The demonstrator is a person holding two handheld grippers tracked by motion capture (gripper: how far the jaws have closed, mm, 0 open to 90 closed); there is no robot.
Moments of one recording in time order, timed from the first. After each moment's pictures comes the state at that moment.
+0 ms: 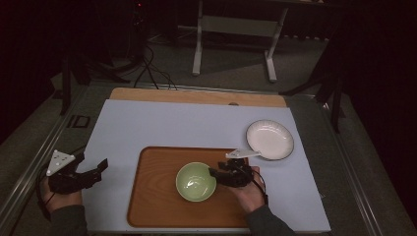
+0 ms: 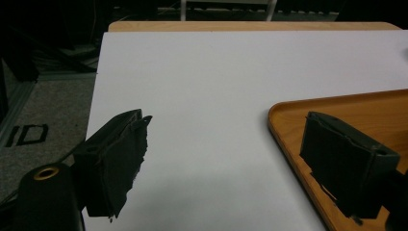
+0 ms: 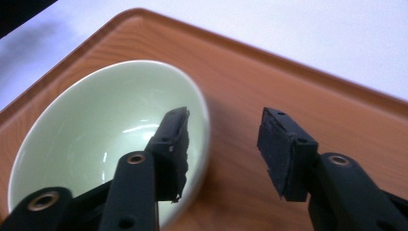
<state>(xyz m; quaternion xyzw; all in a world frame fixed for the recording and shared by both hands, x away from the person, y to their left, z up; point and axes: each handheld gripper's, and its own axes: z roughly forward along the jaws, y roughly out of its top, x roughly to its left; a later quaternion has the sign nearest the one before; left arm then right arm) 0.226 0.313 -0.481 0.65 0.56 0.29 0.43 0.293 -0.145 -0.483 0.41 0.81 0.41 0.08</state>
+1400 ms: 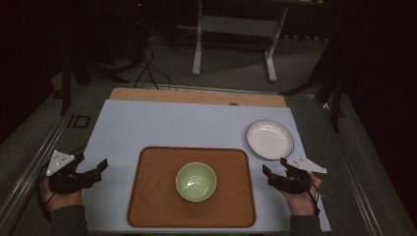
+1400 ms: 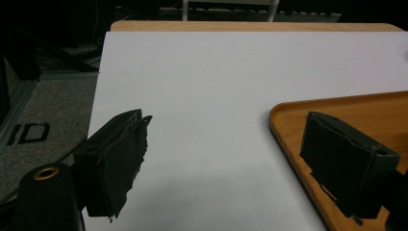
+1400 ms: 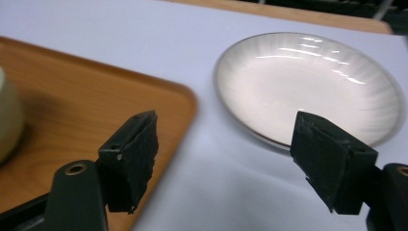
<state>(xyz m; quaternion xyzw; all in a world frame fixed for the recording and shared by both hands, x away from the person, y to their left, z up) 0.225 0.313 -0.482 0.64 0.56 0.29 0.43 0.273 -0.289 -0.476 0.47 0.74 0.41 0.25</state>
